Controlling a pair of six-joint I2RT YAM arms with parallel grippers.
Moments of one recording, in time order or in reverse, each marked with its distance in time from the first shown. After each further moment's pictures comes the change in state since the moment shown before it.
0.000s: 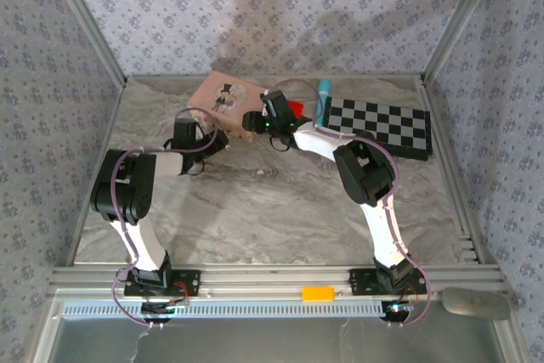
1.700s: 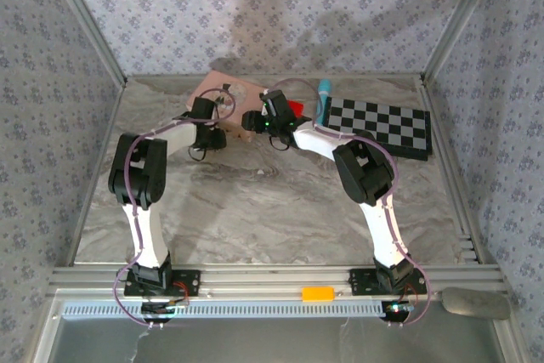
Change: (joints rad) left arm -0.051 0.185 0.446 -0.629 -0.244 0.304; right arm -0.002 0.011 0.015 -0.002 -0.018 0.000
